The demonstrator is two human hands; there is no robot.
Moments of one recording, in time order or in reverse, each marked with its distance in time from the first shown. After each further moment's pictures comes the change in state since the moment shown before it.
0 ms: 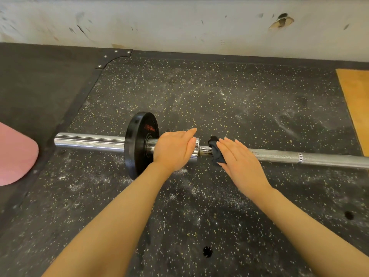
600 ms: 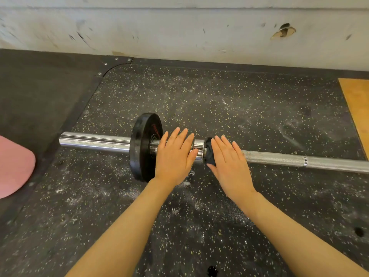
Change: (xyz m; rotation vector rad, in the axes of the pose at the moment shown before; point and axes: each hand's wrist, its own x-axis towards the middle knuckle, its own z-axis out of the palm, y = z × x) left_hand 0.004 -0.008 0.011 0.002 0.107 -0.072; right_hand 0.038 -0.021 0.020 -0.070 0.000 0.127
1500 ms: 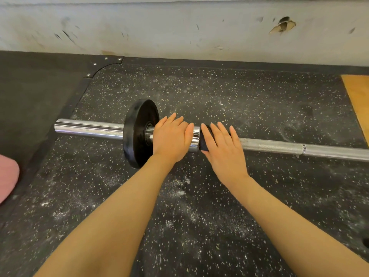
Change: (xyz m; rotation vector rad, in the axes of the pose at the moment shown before) left_hand 0.080 -0.007 0.008 0.022 -0.011 -0.041; right_hand 0.052 0.019 0.020 -0.079 0.009 0.018
